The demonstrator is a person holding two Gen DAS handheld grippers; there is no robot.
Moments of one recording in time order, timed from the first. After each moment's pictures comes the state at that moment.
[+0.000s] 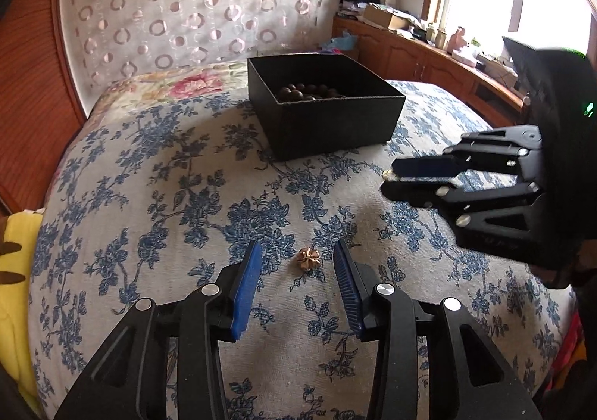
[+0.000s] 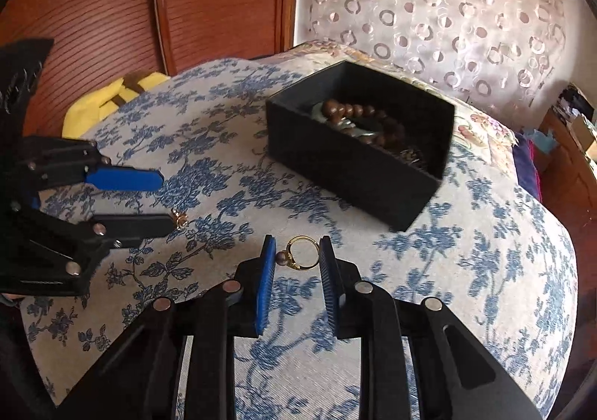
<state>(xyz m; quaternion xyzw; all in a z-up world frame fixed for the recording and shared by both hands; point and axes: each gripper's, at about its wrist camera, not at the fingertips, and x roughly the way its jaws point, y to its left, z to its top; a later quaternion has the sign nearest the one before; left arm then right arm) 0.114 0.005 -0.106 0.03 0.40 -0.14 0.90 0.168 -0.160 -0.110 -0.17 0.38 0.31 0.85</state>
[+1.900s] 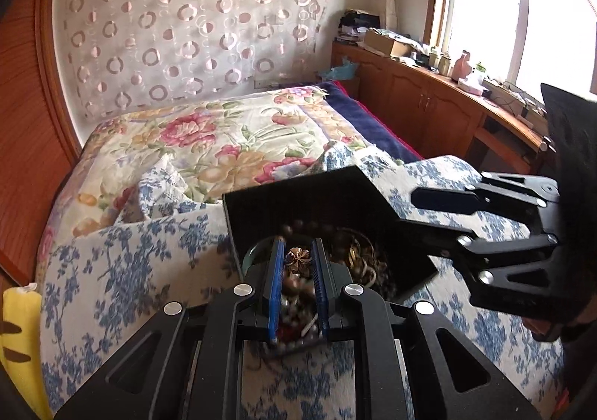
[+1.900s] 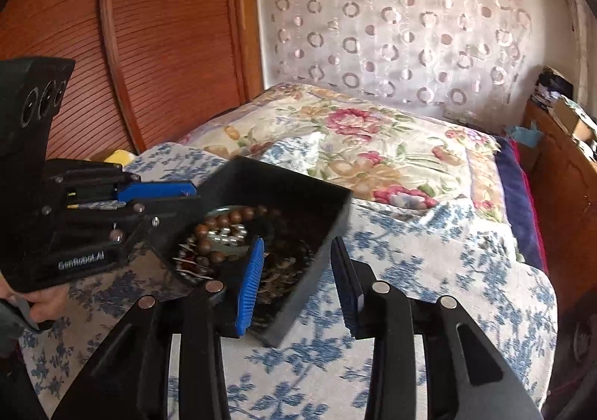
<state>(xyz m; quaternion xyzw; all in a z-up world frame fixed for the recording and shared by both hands) 0.243 -0.035 -0.052 0.03 0.36 -0.14 0.92 0.270 -0.209 -0.064 -0.09 0.34 0.29 0.89</state>
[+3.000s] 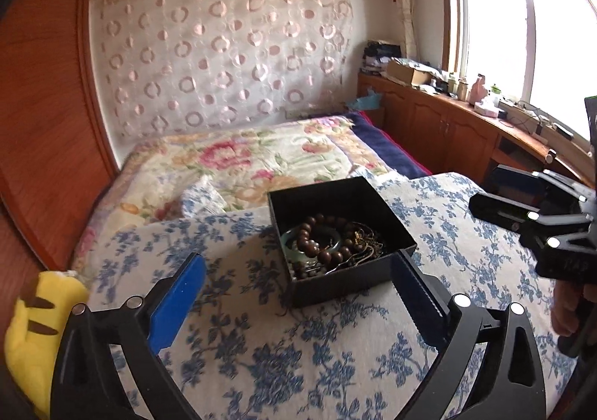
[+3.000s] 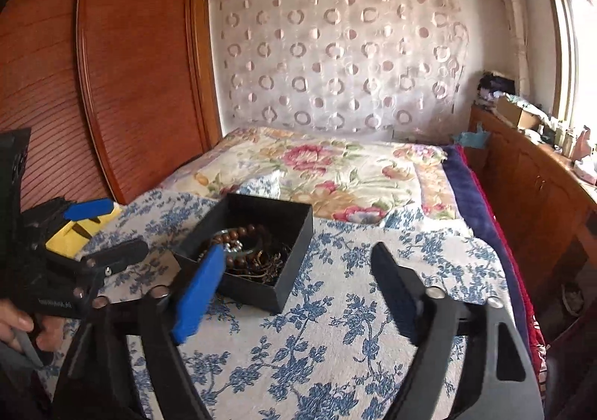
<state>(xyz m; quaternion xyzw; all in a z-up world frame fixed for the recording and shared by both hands) 0.150 -0.020 -0.018 0.04 0.29 -0.08 0.95 0.180 -0.245 -0.019 -0.03 0.26 0.20 0.94</state>
